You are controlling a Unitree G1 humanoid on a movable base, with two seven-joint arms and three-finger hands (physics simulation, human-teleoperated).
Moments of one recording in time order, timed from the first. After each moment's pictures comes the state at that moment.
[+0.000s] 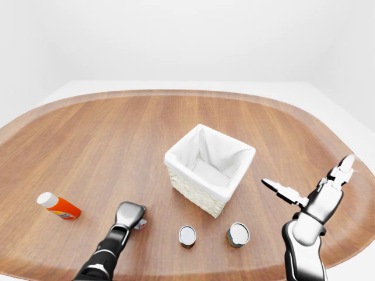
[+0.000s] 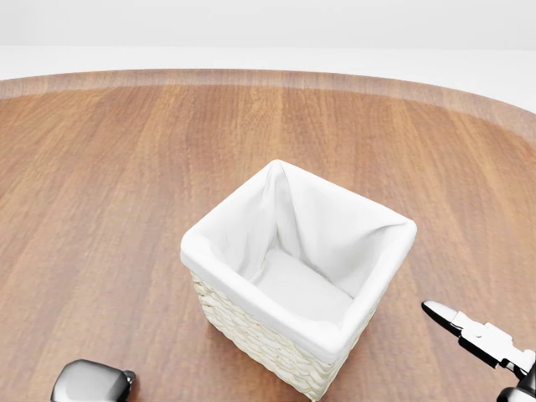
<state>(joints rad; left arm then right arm) -0.33 0.31 -0.23 1.23 1.51 -0.09 0.52 0.16 0.03 -0.26 -0.27 -0.22 -0.06 -0.52</state>
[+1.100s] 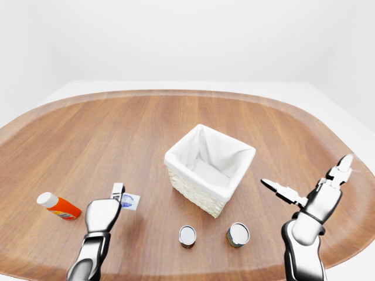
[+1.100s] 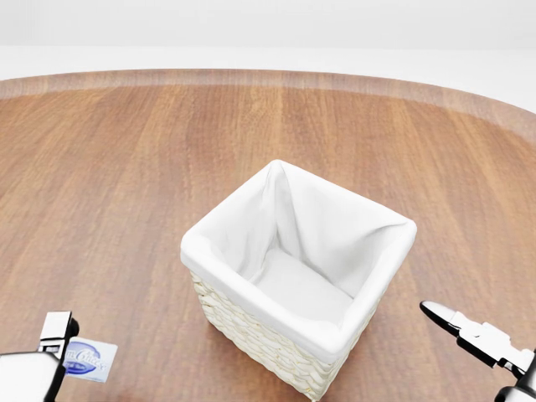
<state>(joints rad) 0.05 0.36 0.06 0.49 1.34 -0.09 0.52 0.15 0.03 -0.26 -0.27 -0.22 -0.06 -0.52</state>
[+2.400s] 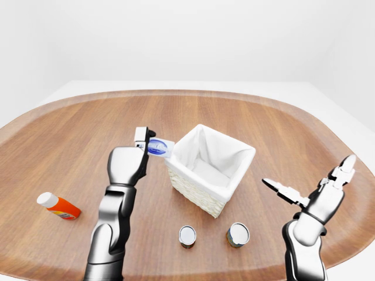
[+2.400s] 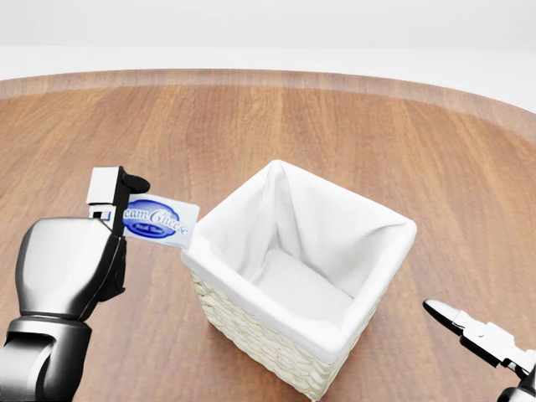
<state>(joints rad) -0.10 0.14 0.04 -0.23 1.22 -0.09 0.02 0.15 0.03 -0.26 -0.27 -0.20 -0.07 -0.52</state>
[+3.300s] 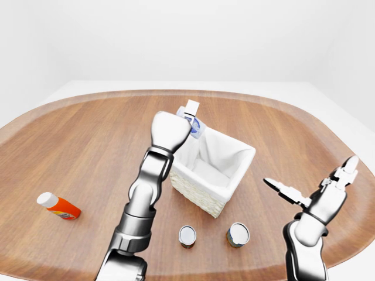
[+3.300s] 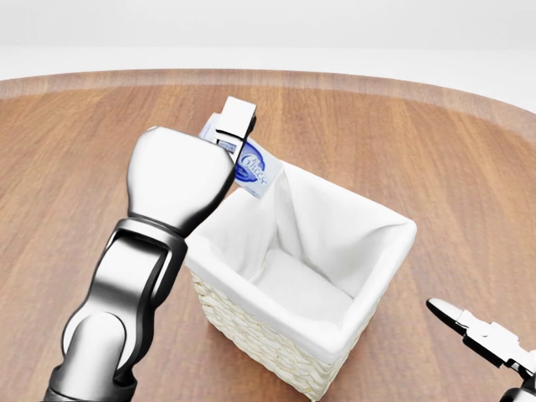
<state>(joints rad) -0.50 0.04 -0.13 -0.04 1.62 -0.09 -0.11 0.16 0.03 -0.27 -0.28 -0.18 -0.07 -0.52</state>
